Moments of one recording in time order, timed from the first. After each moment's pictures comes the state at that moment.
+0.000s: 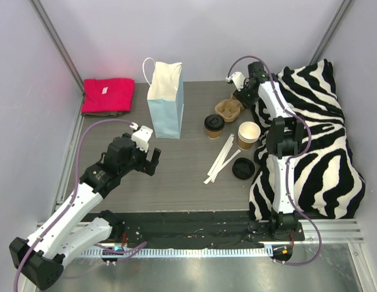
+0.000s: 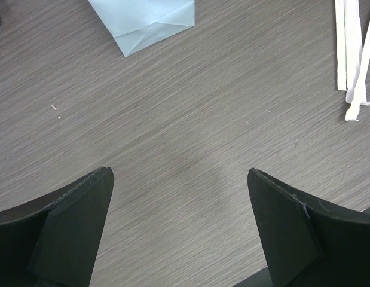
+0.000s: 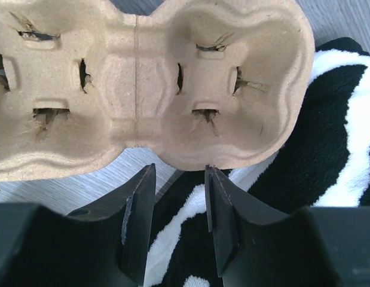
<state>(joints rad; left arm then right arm) -0.54 0.83 0.78 -0.52 -0.07 0.02 0.10 2.41 2.30 -0.92 -0.10 -0.77</state>
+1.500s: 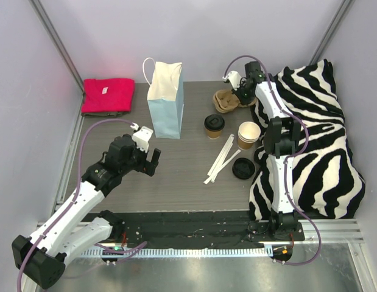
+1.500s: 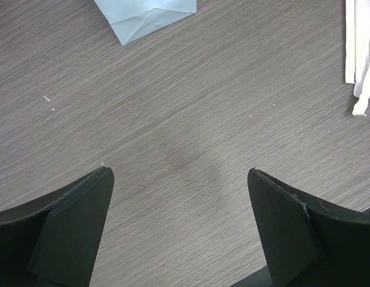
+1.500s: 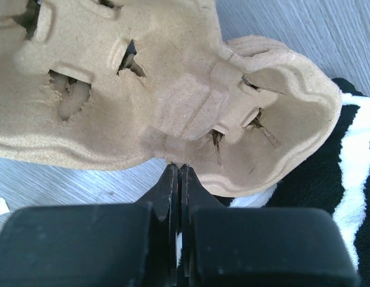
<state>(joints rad) -0.52 0.85 0.76 -0.51 -0.04 0.02 0.13 2.45 2.34 -0.90 -0.14 -0.79</state>
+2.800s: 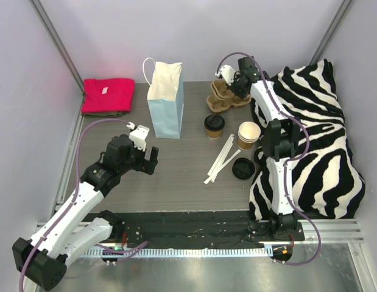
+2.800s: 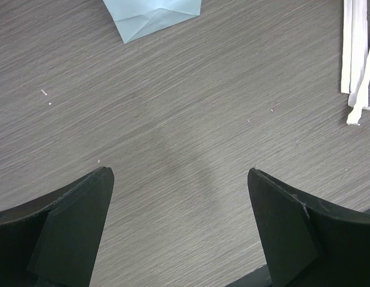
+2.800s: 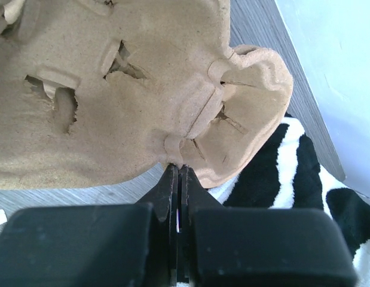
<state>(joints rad) -0.49 0.85 0.75 -0.51 -0.03 -0.02 0.18 2.36 2.31 -0.80 -0.05 -0.82</state>
